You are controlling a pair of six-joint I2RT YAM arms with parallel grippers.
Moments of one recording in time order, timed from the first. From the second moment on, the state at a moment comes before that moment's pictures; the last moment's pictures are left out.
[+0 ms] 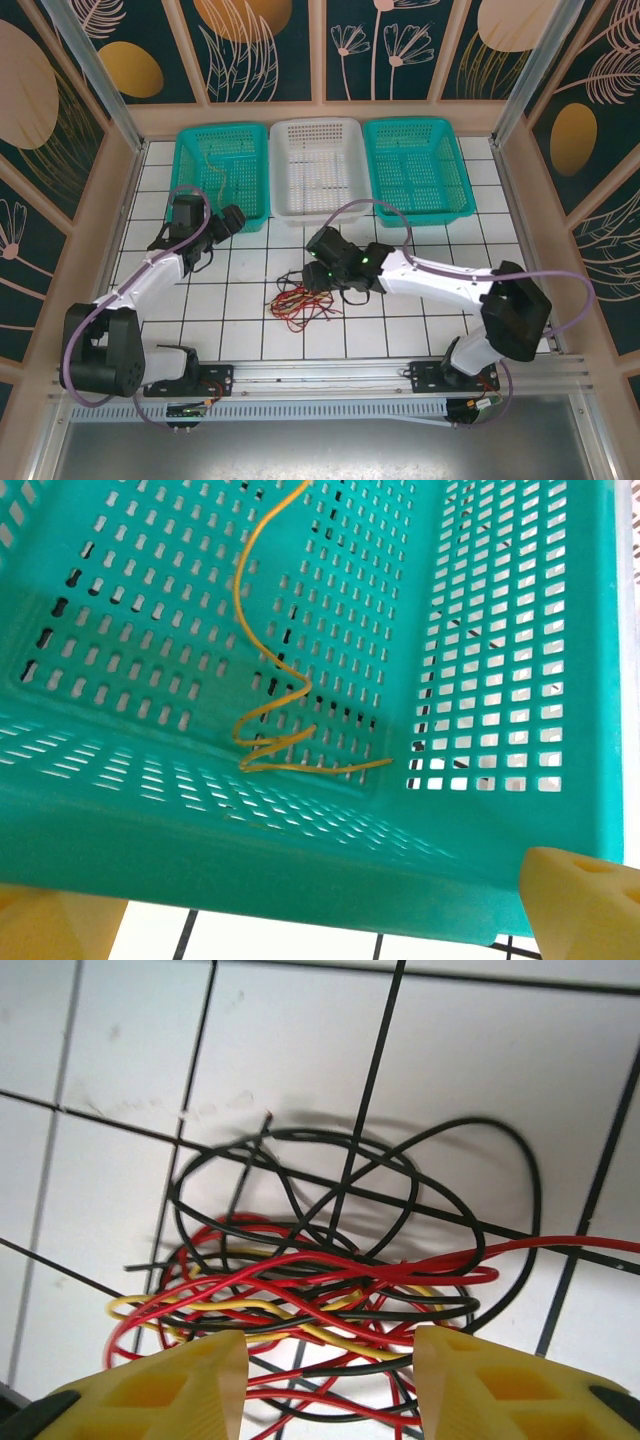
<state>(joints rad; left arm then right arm) -0.14 1.31 0.72 -0.15 0.07 -0.66 1.03 1.49 1.03 -0.52 0.06 0.76</state>
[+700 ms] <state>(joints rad) -0.14 1.09 0.70 -0.15 0.23 -0.69 1.06 1.49 0.98 -0.61 0.04 0.77</state>
